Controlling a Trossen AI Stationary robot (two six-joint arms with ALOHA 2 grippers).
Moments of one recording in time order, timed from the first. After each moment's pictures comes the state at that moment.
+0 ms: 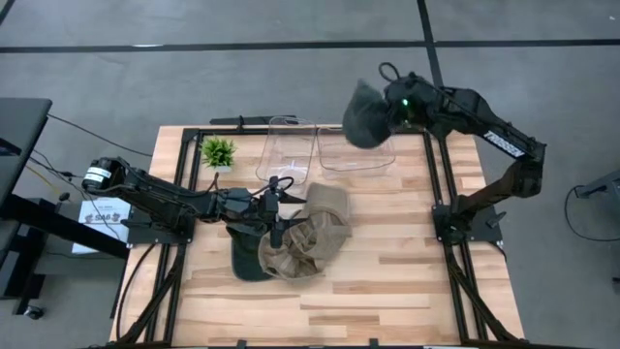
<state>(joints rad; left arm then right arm) -0.18 1.36 0.65 0.58 -0.25 0.07 -0.37 1.41 1.80 -1.22 0.49 0.25</state>
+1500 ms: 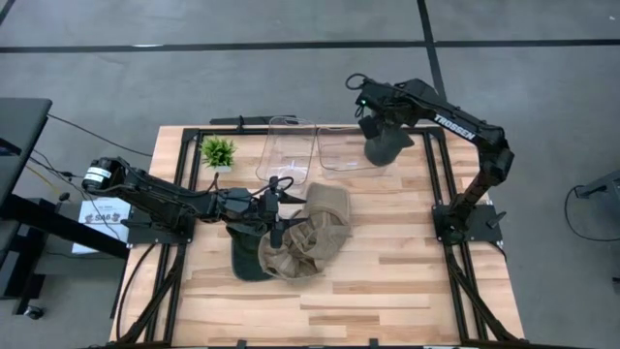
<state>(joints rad) -0.18 1.36 0.65 0.58 -0.25 0.07 -0.53 1.67 1.80 -1.47 0.52 0.50</state>
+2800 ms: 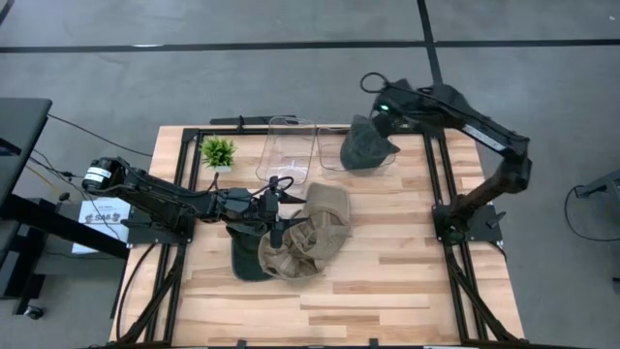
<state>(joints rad) -0.18 1.36 0.65 0.58 -0.25 0.07 -0.43 1.51 1.80 -1.48 0.76 0.41</state>
